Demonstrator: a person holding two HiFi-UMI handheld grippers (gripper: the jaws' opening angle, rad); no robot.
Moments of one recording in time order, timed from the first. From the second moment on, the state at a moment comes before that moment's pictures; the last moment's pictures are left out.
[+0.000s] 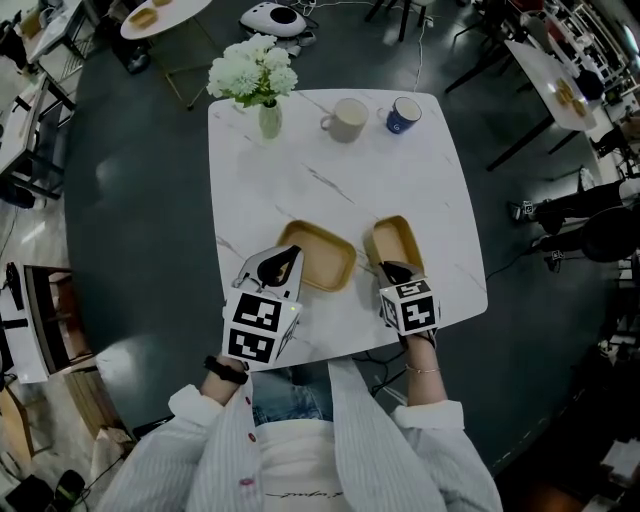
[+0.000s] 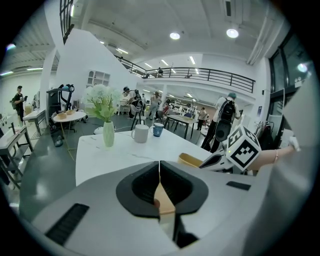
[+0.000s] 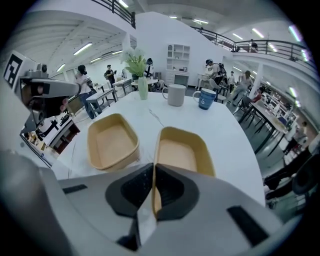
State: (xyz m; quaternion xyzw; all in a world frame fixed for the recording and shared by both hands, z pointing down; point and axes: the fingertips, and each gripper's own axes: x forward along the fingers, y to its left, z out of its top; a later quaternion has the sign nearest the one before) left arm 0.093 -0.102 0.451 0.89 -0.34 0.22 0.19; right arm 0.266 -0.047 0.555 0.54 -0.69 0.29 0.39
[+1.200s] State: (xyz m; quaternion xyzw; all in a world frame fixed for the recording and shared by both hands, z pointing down) left arm 0.008 -0.115 0.450 0.87 -0.41 0.18 0.22; right arm 0.105 -0.063 0.492 0.37 -0.82 0.13 0.42
